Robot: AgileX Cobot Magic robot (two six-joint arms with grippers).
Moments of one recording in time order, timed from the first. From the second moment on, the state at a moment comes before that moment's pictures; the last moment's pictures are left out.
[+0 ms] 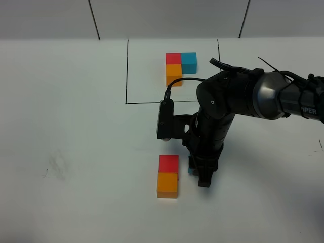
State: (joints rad) left arm 0.06 -0.01 -0.51 0.11 1.08 -0.14; right arm 0.68 1.99 -1.24 0.10 0.80 -0.83
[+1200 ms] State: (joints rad) left arm 0.06 -0.01 -0.51 0.11 1.08 -0.14; right arm 0.72 2.03 -1.24 0.12 0.73 -0.83
